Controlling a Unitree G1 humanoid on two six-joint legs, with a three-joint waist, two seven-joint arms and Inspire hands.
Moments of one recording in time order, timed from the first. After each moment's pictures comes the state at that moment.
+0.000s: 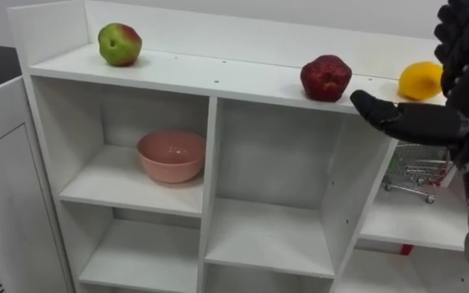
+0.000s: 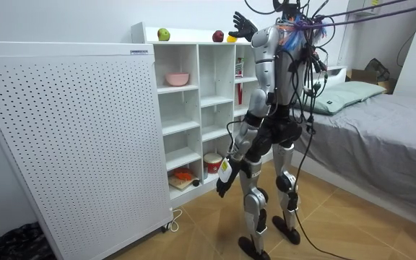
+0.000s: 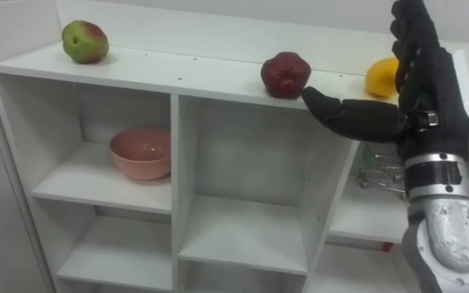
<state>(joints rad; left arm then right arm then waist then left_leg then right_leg) 0.23 0.24 0.08 1.03 0.49 0.04 0.05 -0.47 -0.49 -0.10 -0.04 0.25 -0.10 -0.16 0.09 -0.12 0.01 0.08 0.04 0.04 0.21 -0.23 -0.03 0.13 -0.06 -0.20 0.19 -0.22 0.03</state>
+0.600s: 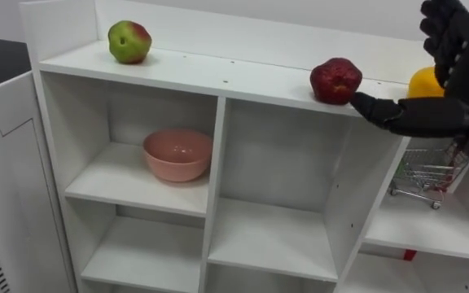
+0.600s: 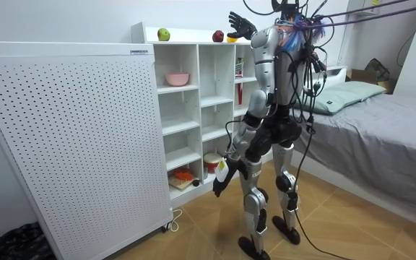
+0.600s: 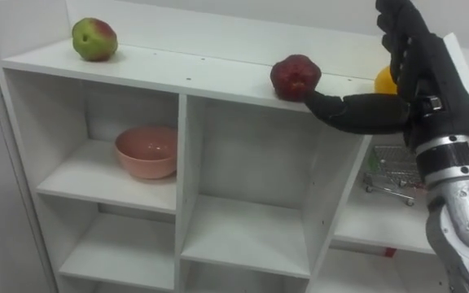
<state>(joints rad) 0.24 0.26 0.10 0.99 0.54 0.05 0.05 -0.50 -0.60 -0.08 0.02 0.27 -0.06 -0.07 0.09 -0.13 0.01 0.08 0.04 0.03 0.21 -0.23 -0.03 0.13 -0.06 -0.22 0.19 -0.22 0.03</state>
